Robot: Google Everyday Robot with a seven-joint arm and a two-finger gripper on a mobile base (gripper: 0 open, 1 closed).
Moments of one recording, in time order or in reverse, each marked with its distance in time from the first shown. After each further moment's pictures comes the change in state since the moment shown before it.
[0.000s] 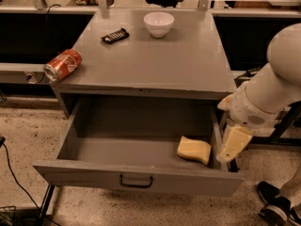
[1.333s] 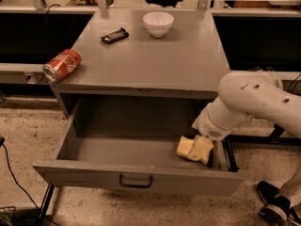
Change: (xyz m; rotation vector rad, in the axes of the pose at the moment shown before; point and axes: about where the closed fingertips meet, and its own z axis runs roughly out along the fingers) arm -0.019 -0.023 0.127 0.004 -0.021 0.036
